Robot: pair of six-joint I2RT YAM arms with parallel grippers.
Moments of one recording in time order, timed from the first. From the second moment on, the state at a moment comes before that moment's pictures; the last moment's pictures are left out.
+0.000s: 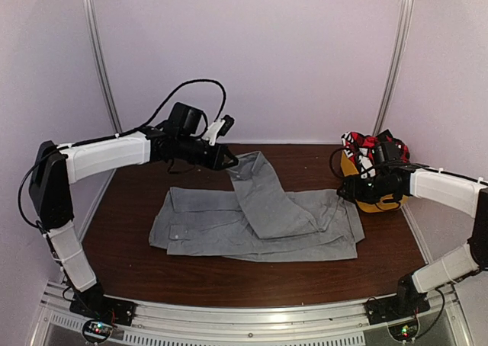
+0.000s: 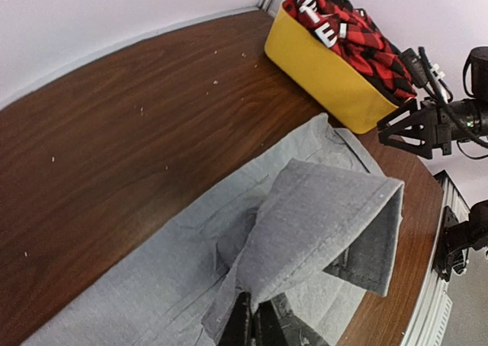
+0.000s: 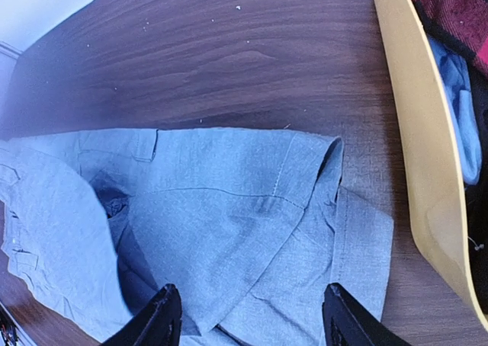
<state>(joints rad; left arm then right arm) -0.67 1.80 1.51 -0.30 0.40 -0.17 0.21 1.32 0.83 -0.37 -0.20 0.33</state>
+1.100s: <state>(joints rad) -0.52 1.47 0.92 -0.05 0.34 -0.42 0.21 1.51 0.80 -0.23 -0.37 0.33</state>
